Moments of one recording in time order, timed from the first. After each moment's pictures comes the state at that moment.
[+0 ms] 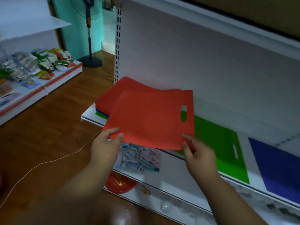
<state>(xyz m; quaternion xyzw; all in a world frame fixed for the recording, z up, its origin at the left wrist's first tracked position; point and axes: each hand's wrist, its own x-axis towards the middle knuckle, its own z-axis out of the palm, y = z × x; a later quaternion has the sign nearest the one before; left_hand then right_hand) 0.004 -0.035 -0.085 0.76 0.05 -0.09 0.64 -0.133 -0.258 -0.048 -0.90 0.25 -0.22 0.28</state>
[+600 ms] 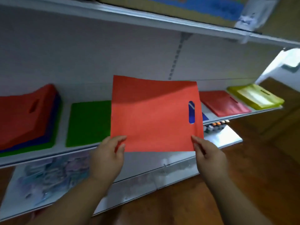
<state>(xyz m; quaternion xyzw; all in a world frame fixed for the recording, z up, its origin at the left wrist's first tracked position) -0.183 -0.225 -0.072 0.78 -0.45 -0.05 0.43 -0.450 -0.350 -0.045 -0.75 0.54 -0.33 0.18</state>
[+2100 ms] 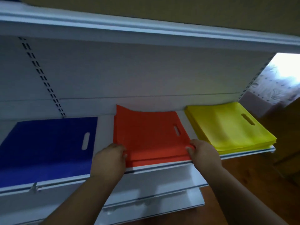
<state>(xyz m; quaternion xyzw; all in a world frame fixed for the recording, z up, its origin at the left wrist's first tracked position) -0.547 -0.745 -0.087 0.87 -0.45 -0.01 0.18 -0.781 -0.936 -0.074 -0.84 0.53 -0.07 0.12</state>
